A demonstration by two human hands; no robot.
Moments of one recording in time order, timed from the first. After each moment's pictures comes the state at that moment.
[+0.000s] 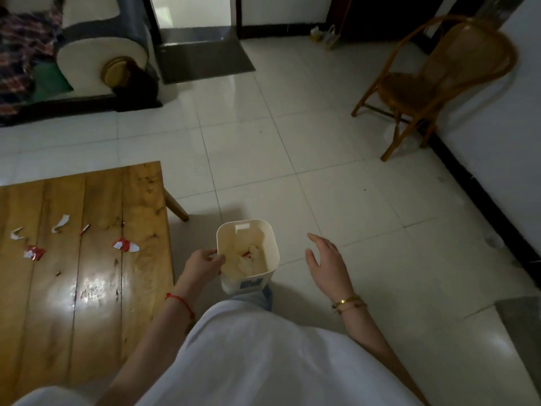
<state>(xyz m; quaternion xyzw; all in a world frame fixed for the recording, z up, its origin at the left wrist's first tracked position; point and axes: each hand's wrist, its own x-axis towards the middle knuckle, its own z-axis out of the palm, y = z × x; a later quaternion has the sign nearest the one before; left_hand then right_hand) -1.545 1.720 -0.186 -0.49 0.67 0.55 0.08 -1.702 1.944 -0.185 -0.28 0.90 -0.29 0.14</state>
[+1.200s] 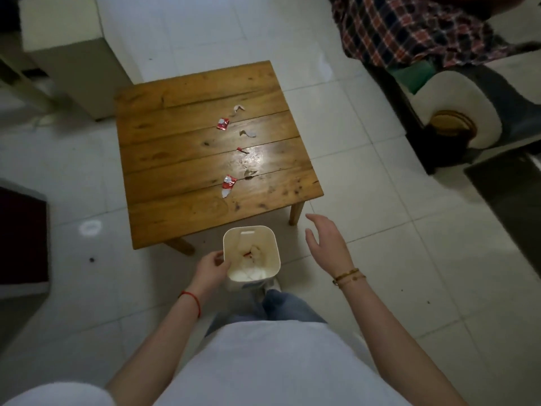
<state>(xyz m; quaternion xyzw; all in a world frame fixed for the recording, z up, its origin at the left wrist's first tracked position) -1.708 1.623 -0.229 -0.82 0.11 0.48 -0.29 -1.899 1.436 -0.198 -0.86 0.41 -0.07 0.30</state>
